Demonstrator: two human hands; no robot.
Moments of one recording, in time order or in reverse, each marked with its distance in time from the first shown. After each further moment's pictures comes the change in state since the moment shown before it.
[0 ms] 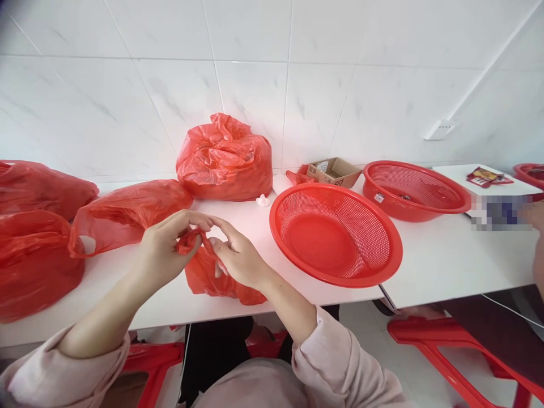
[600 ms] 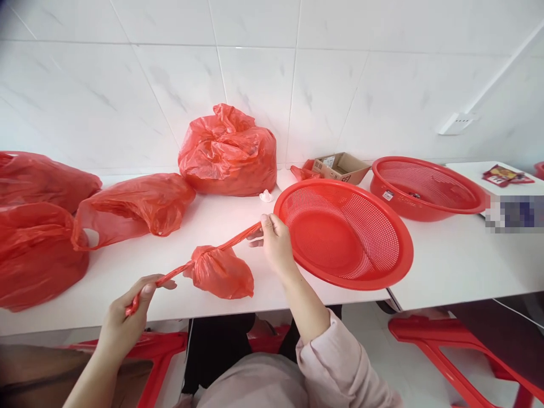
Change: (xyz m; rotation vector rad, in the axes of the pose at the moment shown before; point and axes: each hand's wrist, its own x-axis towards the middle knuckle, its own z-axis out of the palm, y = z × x) left_hand -0.147 -0.061 0.002 -0.095 0.082 -0.579; right_hand -0.001 0.033 -0.047 0.019 0.580 0.046
